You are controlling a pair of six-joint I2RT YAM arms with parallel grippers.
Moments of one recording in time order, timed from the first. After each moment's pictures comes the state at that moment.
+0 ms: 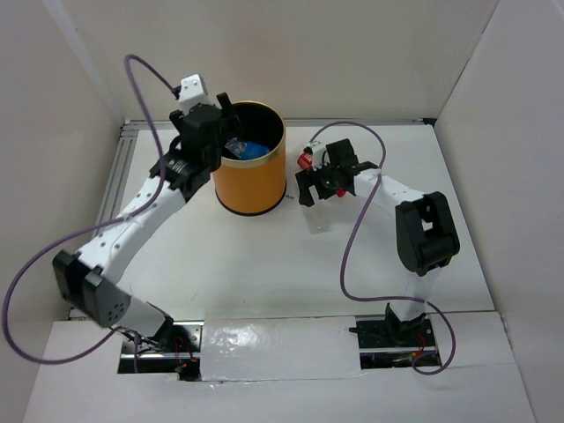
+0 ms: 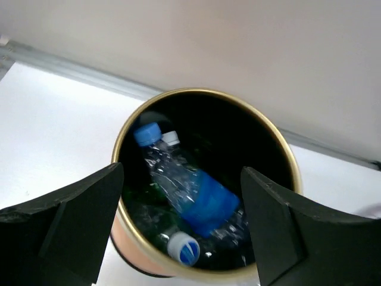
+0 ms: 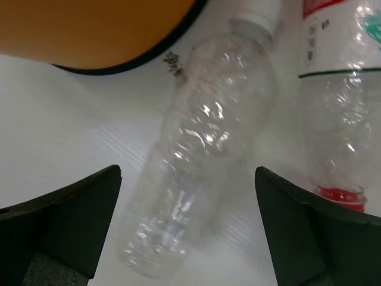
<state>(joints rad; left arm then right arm) -0.50 1.50 1.54 -0.26 -0.65 -0.47 0.35 1.81 1.26 -0.32 -0.35 -0.12</state>
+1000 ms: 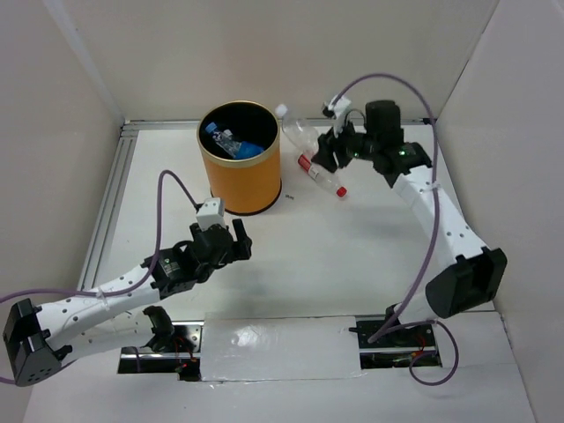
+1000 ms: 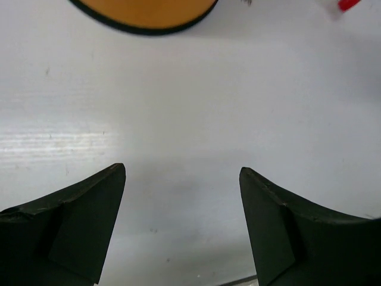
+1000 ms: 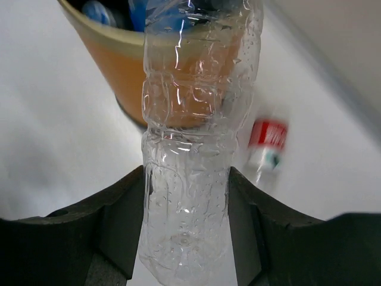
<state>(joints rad) -0.93 0.92 0.69 -0.42 -0.56 -0.79 0.31 1.46 1.46 -0.54 -0.51 -0.34</state>
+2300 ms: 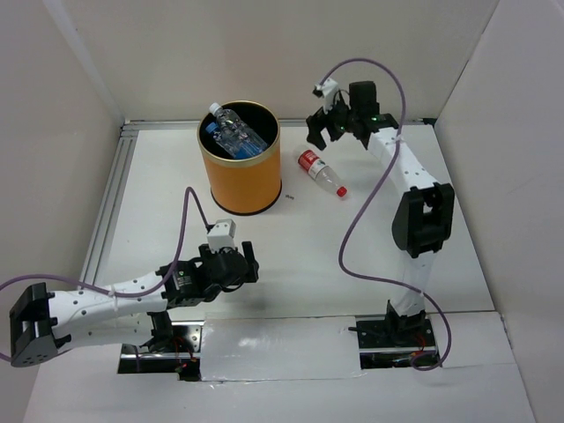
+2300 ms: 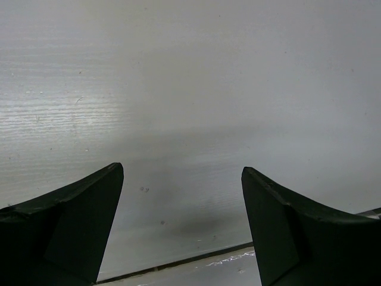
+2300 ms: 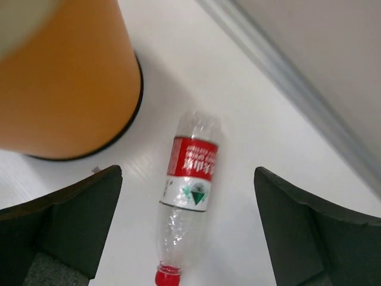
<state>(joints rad) -1.13 0.97 0.61 -0.50 -0.61 -1.00 0.22 1.95 1.87 -0.42 -0.49 -0.42</state>
